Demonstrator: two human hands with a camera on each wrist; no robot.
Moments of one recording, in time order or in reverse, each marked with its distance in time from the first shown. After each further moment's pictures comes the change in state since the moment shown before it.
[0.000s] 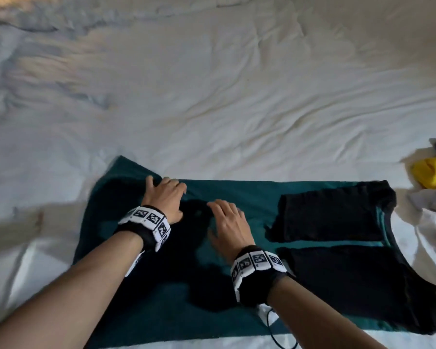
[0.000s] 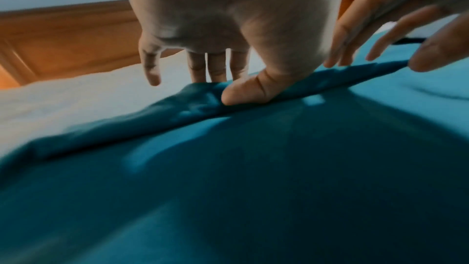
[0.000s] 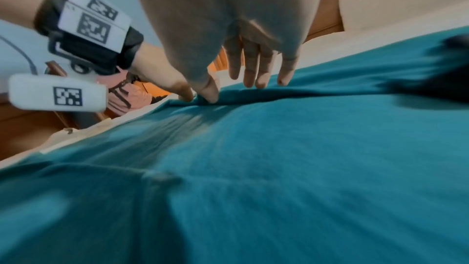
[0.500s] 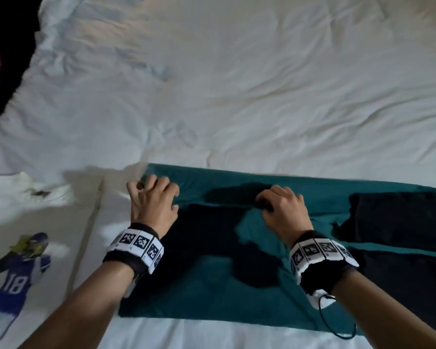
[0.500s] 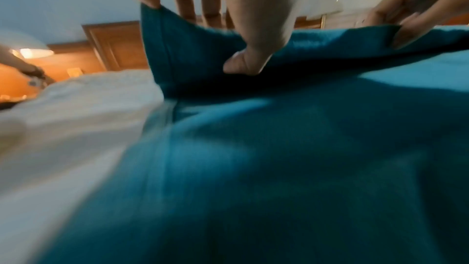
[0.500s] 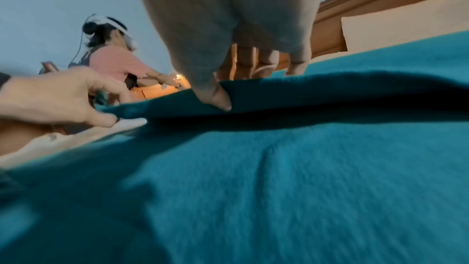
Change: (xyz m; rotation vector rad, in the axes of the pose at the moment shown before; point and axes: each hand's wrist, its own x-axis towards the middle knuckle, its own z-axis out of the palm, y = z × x) left_hand -0.092 -0.122 0.082 -0.136 0.527 -0.201; right_hand 0.026 -0.018 0.026 -0.116 0.075 -0.009
